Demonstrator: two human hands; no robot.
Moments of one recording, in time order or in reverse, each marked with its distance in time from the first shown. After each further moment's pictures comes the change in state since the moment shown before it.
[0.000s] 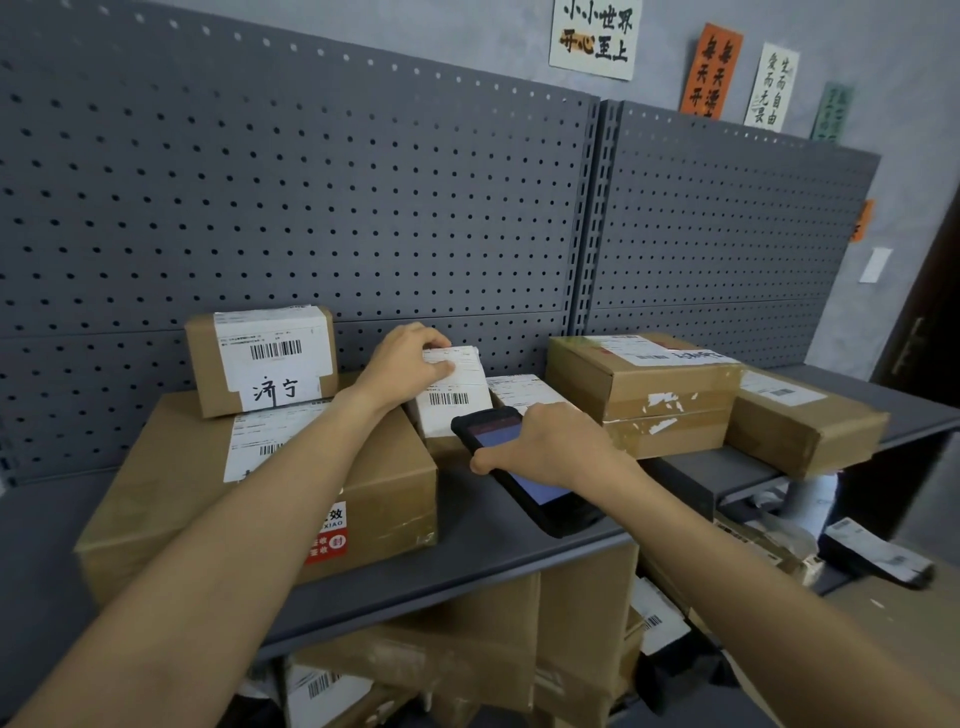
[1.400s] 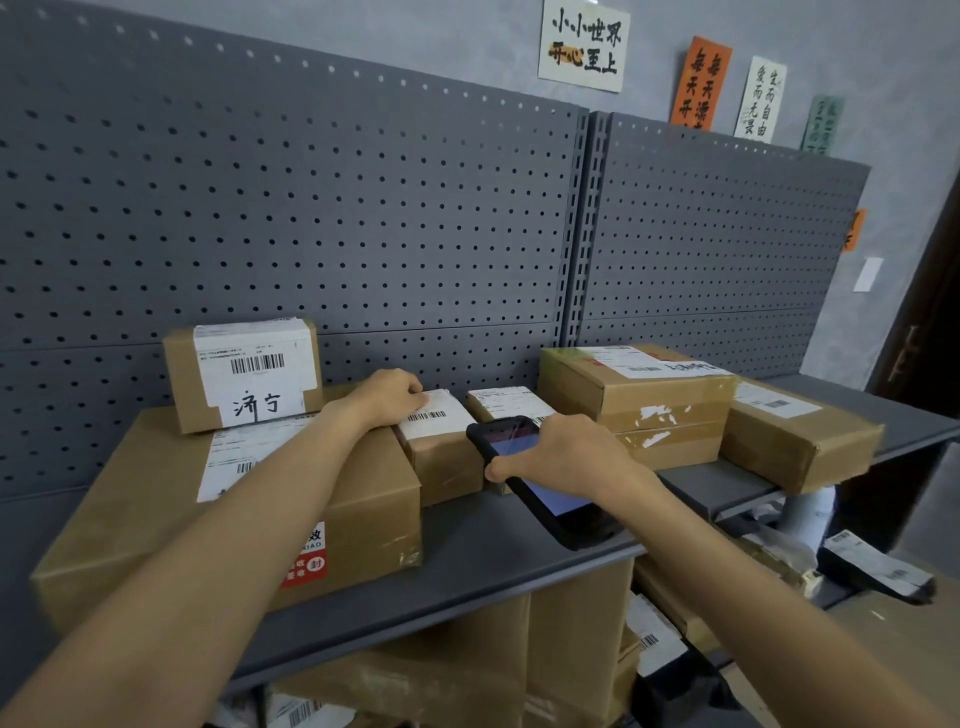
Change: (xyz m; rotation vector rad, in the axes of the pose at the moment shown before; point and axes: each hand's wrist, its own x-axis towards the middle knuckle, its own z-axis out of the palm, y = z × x) left_hand 0.008 -0.021 0.013 0.128 -0.355 -0.193; right_hand -0.001 0.022 -0.012 0.060 -0.011 0.064
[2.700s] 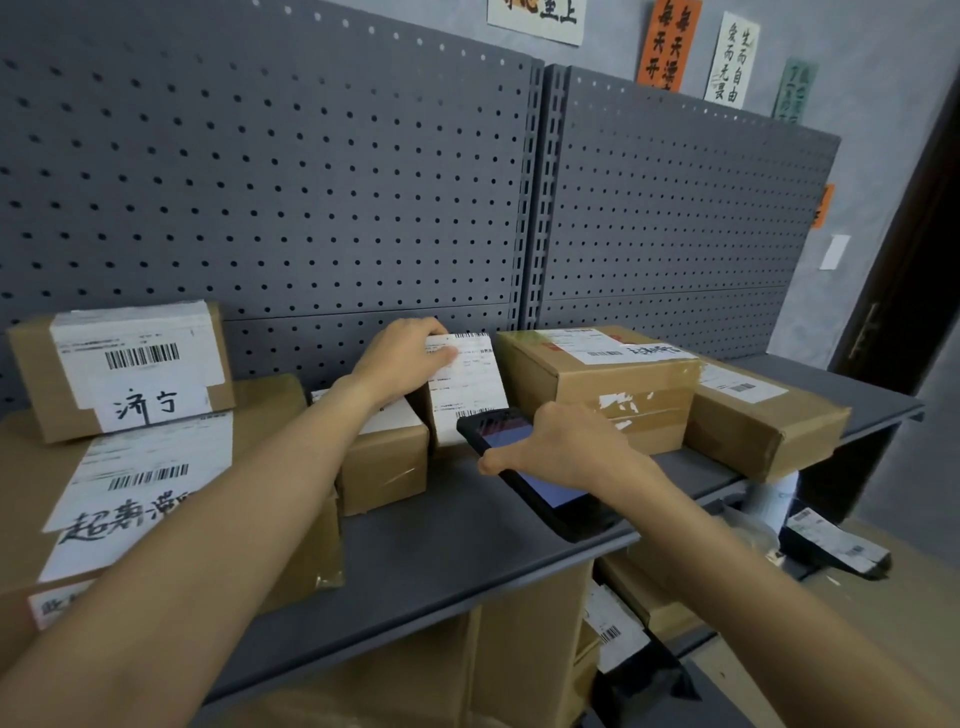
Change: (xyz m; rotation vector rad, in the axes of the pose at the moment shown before) left_hand 0.044 0.072 0.029 -0.099 0.288 0.255; right_hand 0.022 0.050 -0.011 -0.022 -0.014 0.038
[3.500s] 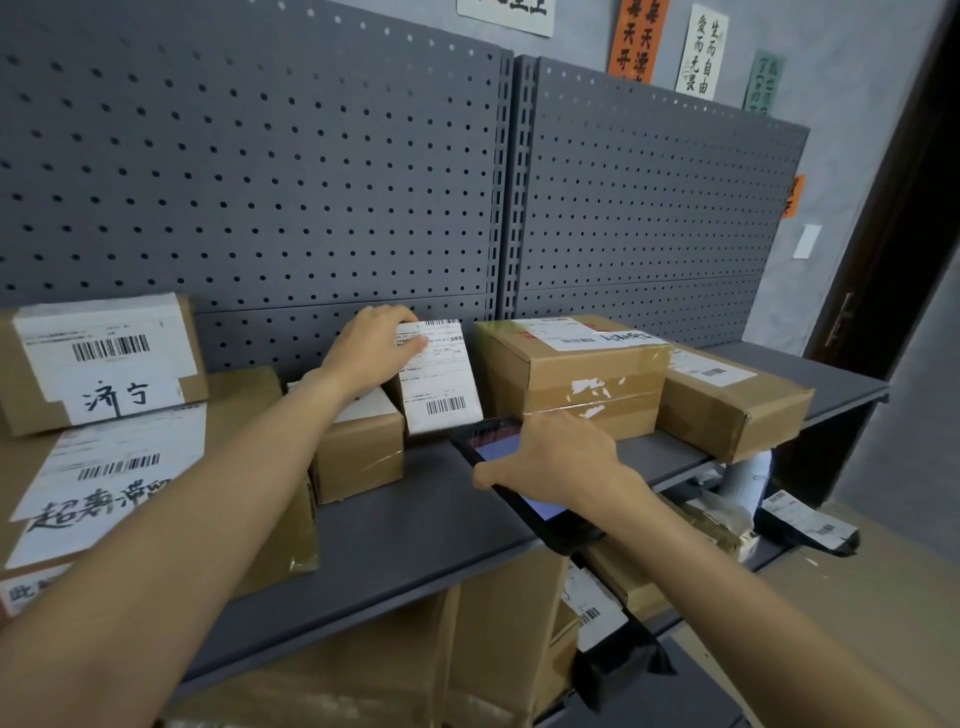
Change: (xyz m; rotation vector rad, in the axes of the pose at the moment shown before) left_hand -0.007 0.004 -0.002 0.092 0.079 0.021; right_hand -0.019 0.016 0.014 -0.111 0.061 0.004
